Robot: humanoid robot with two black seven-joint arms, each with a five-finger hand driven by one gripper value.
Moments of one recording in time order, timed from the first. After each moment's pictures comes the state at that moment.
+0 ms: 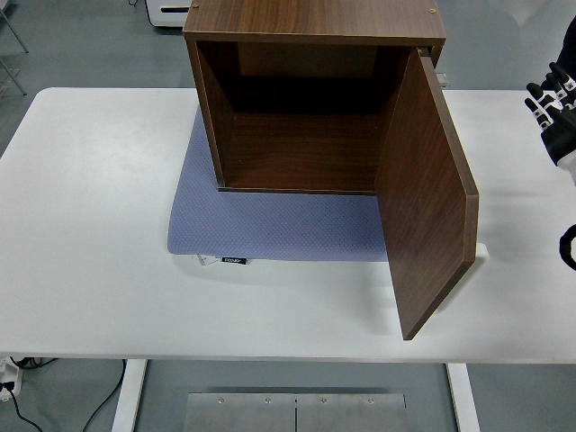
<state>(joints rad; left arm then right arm) 0.16 0.00 -0.17 -0.15 0.10 0.10 -0.03 0.67 -0.31 1.27 0.61 -0.40 0.29 0.24</state>
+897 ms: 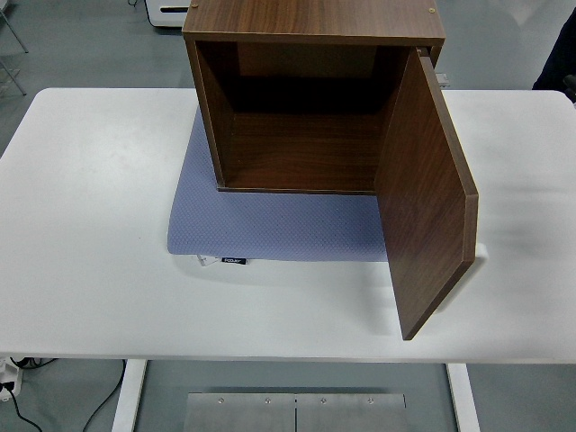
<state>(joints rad) 0.16 0.00 -0.17 -0.15 0.10 0.09 -0.04 0.67 -0.45 1.23 0.62 -0.40 0.33 0.22</state>
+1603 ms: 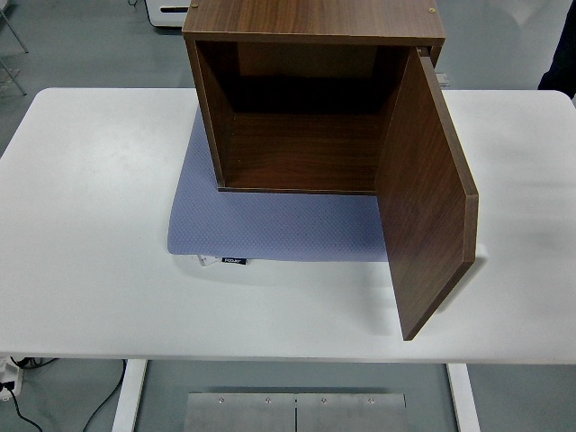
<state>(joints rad) 0.16 0.00 -0.17 -0.15 0.10 0.09 -0.04 0.63 -0.61 1.20 0.69 -0.40 0.38 0.20</state>
